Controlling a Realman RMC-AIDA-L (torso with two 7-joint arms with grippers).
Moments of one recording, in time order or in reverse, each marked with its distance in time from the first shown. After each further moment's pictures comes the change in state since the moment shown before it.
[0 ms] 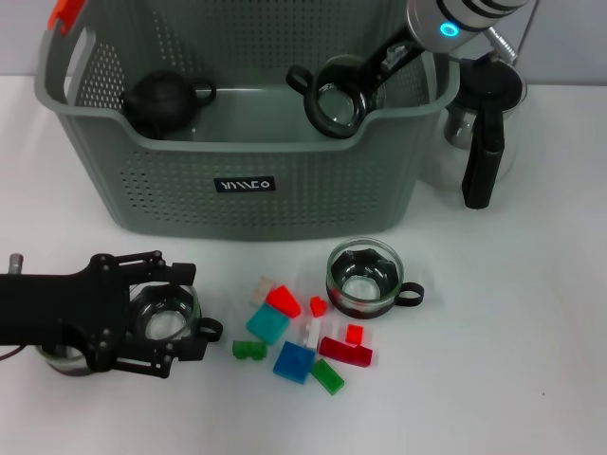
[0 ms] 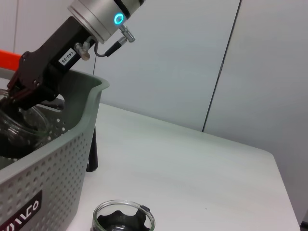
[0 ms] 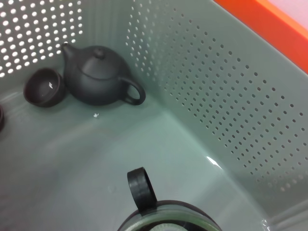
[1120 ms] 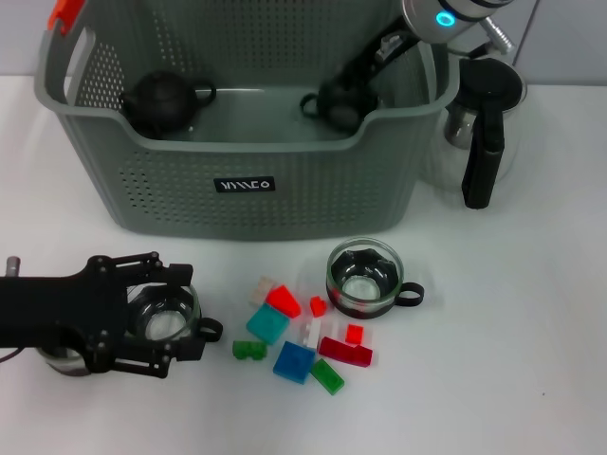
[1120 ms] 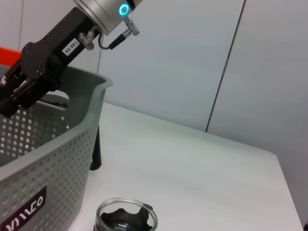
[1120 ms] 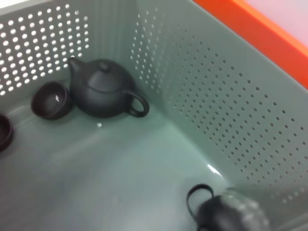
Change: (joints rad) left arm 0.008 -0.001 -0.005 -0.002 0.000 -0.005 0.000; right arm -0.010 0.008 0.006 -0.060 0.001 -0.034 0.009
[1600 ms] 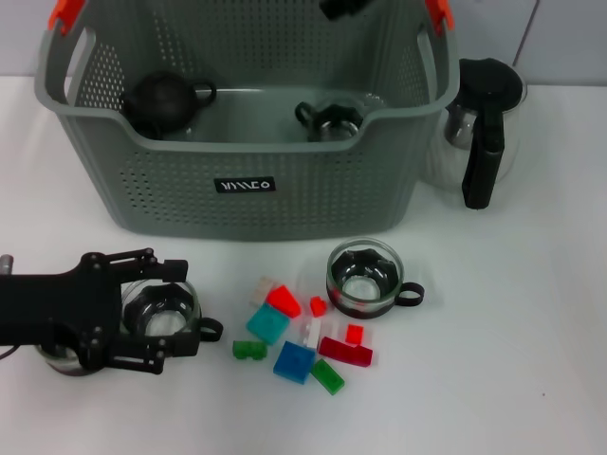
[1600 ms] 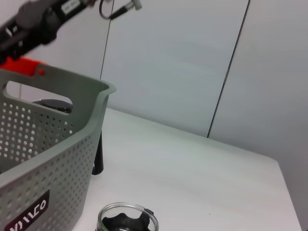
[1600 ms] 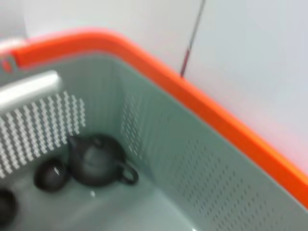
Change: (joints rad) left arm 0.000 0.003 -0.026 0.001 0.000 0.018 -0.005; right arm -0.071 0.002 0.031 -0.292 0.057 -0.109 0.007
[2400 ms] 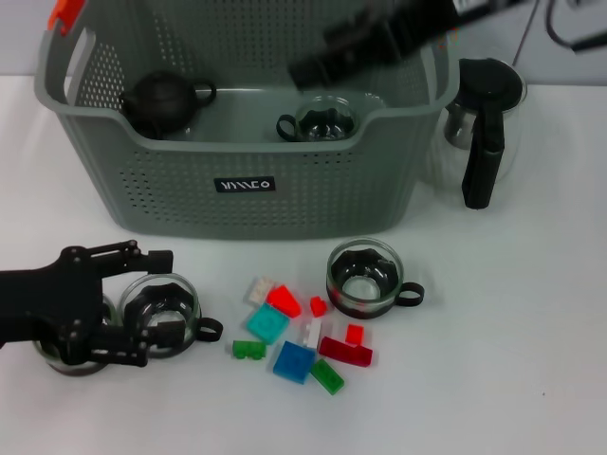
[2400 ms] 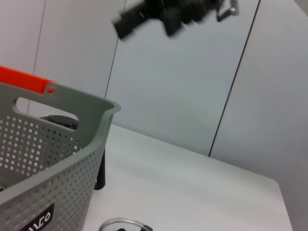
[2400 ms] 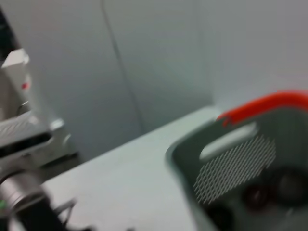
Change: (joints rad) left arm 0.004 0.011 -0.072 0.002 0.000 0.058 -0.026; right arm -0.329 -0.024 0.054 -0.582 0.572 -0.654 0.031
